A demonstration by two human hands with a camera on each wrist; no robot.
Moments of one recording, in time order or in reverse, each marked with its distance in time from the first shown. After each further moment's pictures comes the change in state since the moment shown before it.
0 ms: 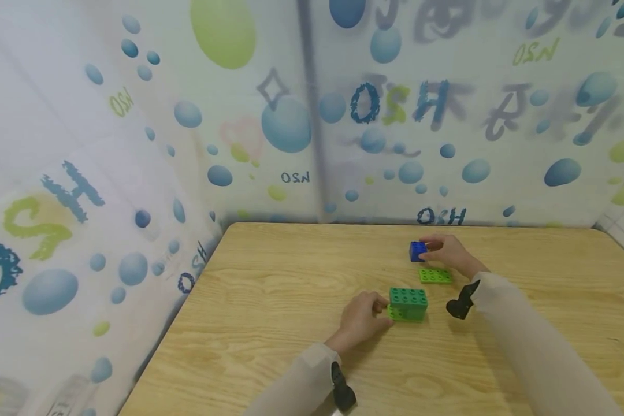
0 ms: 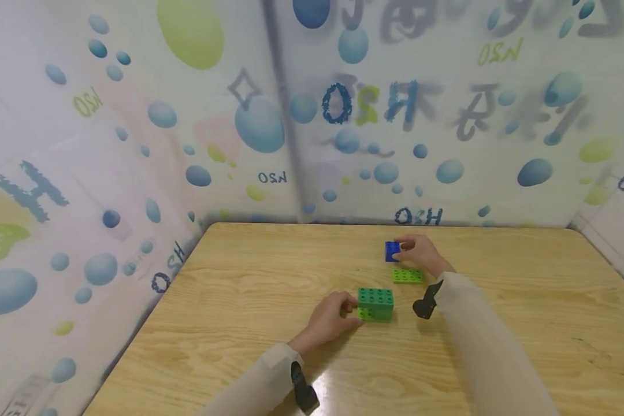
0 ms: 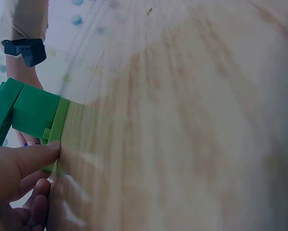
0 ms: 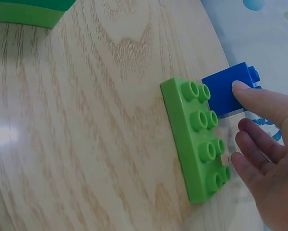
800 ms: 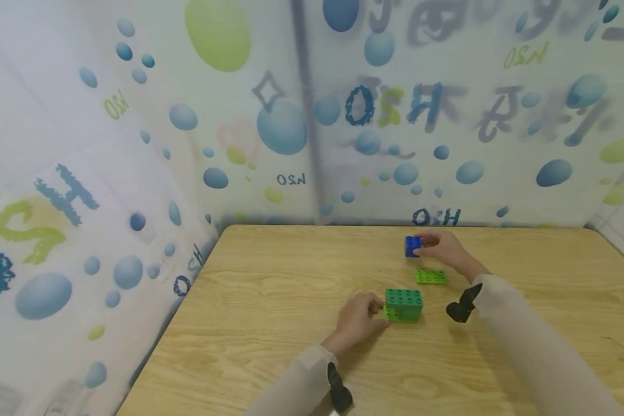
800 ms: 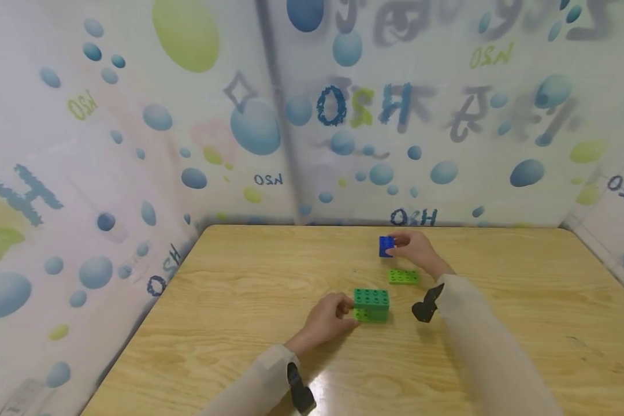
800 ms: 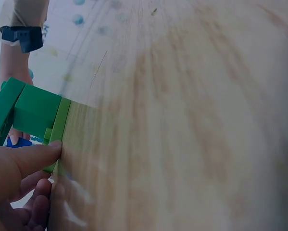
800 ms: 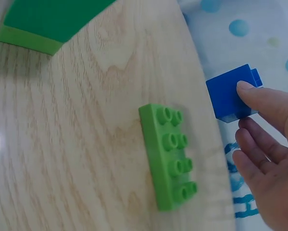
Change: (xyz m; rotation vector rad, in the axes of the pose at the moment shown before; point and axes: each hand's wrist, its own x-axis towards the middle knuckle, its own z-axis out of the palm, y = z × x) left_hand 0.000 0.000 0.001 -0.014 0.007 -0.004; right_hand -0.008 -0.020 -0.001 -0.015 0.076 -0.020
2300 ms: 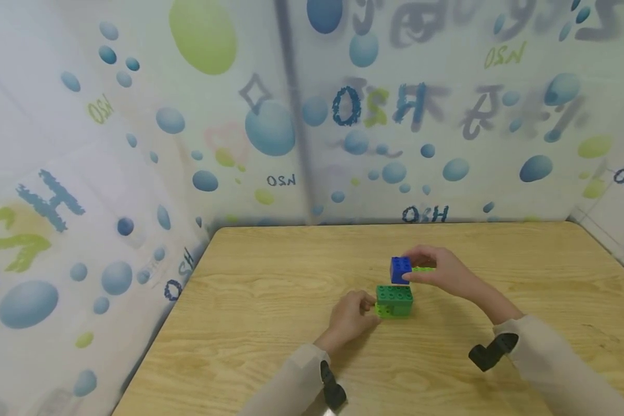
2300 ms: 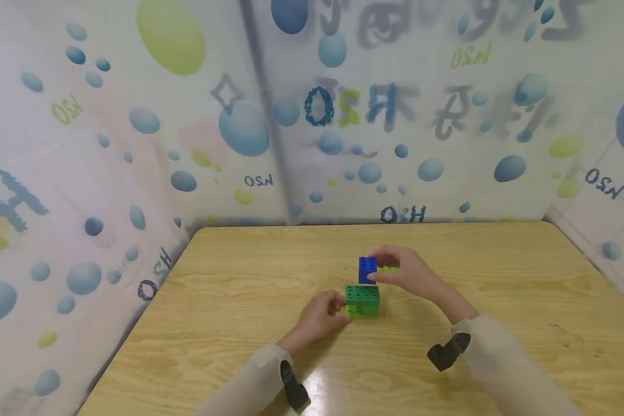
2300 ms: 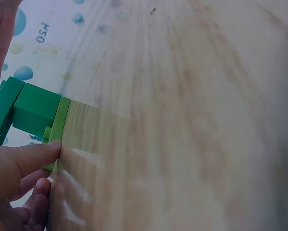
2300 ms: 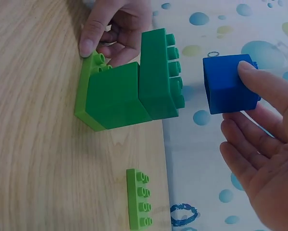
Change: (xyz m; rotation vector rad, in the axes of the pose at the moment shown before) left_hand -0.001 0.001 0.001 0.007 0.032 0.034; right_hand -0.085 -0.053 0.009 -0.055 -0.049 -0.286
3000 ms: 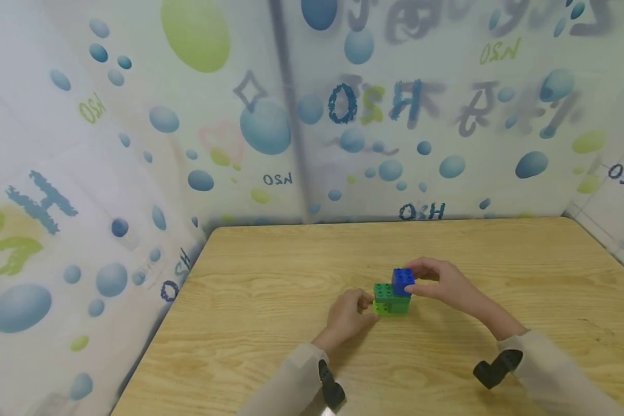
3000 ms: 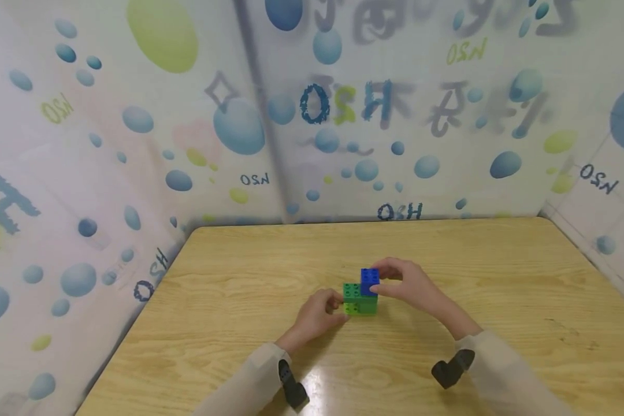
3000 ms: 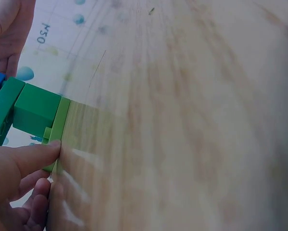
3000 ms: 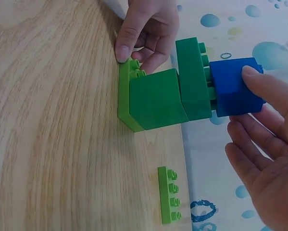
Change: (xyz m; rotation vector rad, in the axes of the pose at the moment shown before) left_hand 0.001 -0.002 0.001 -0.018 -0.010 -0.006; right_hand -0.022 0.013 0.014 0.058 0.021 0.042
